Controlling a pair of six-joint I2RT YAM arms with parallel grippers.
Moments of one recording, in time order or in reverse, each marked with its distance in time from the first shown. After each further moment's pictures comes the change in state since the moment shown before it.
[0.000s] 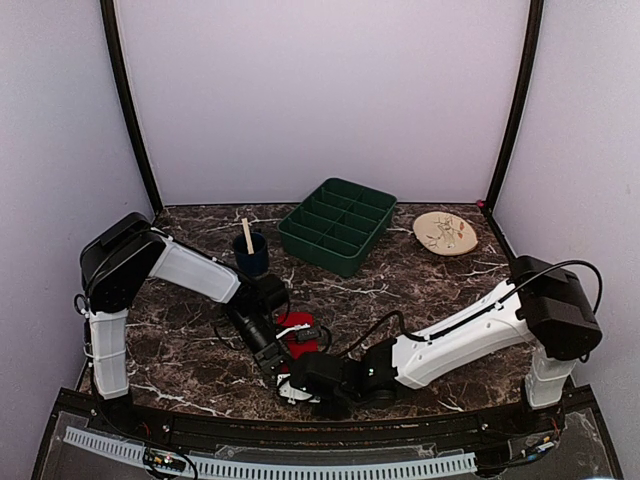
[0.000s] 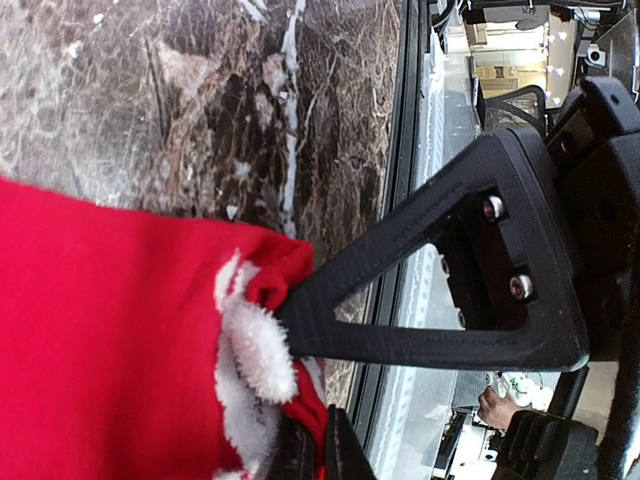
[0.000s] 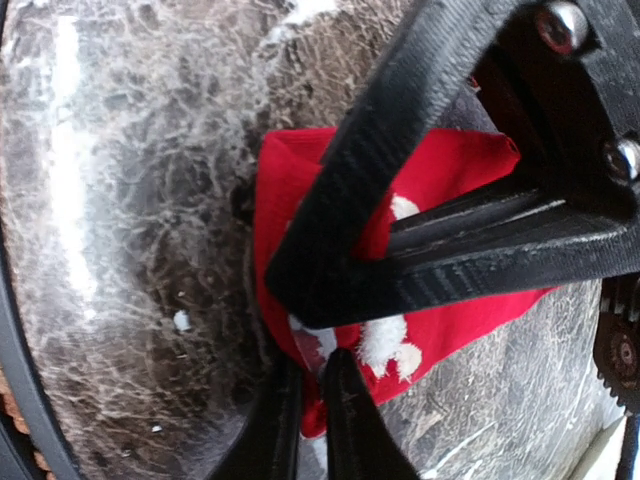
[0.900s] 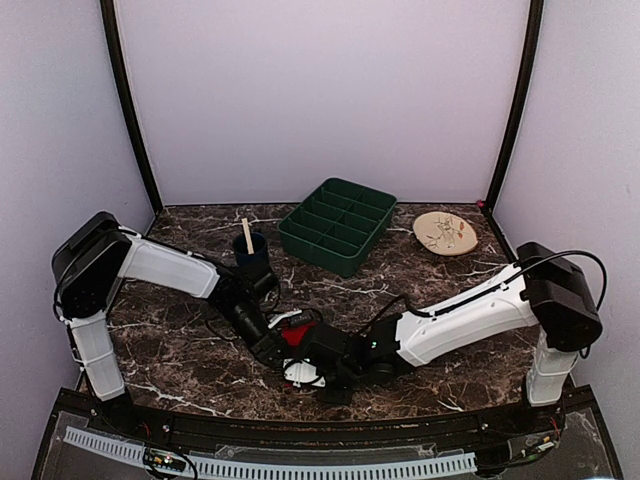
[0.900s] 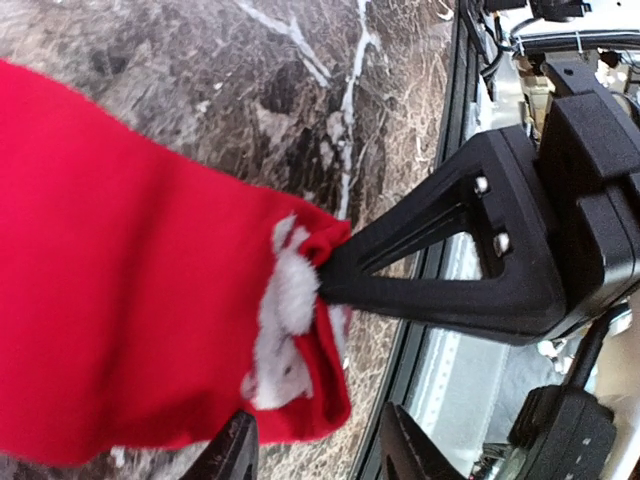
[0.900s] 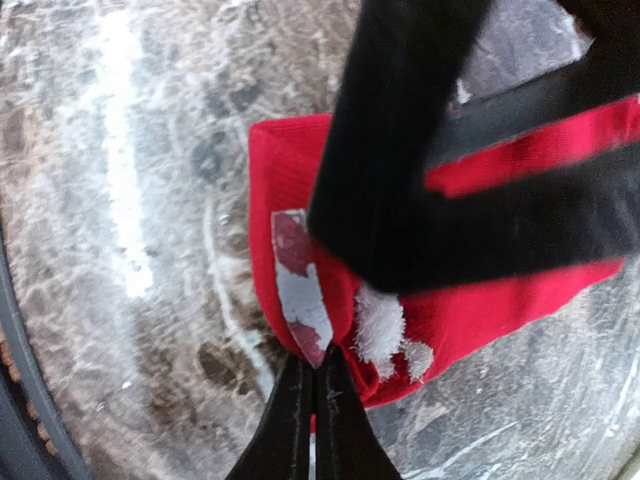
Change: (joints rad) left arm 0.030 -0.151 -0.068 0.108 -0.158 -0.152; right arm -0.100 -0.027 0.021 -0.084 -0.199 0.021
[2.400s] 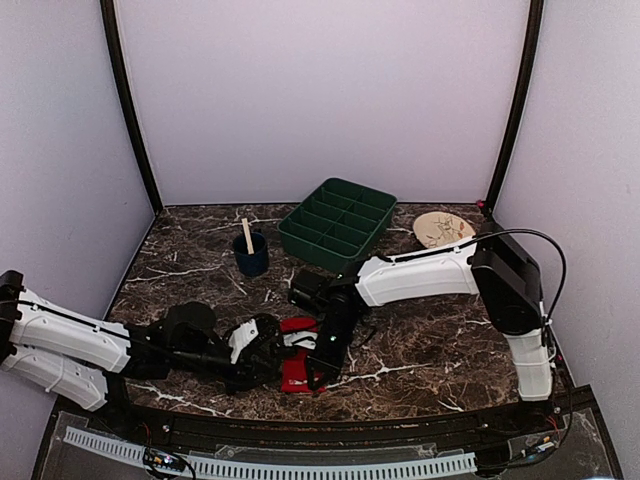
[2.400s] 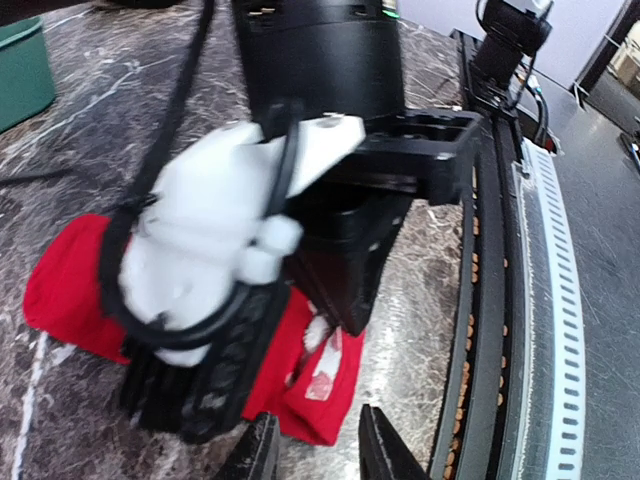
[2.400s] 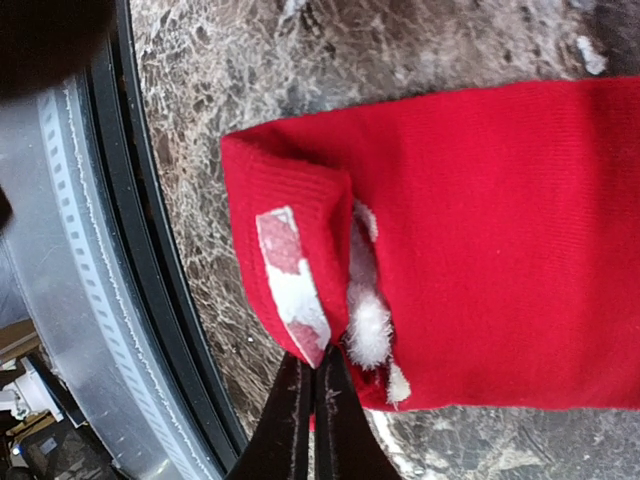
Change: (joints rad) left arm -0.281 -0.678 -0.706 0.877 -0.629 -0.148; right arm -0.247 0.257 0.451 -0.564 -0.726 0.082
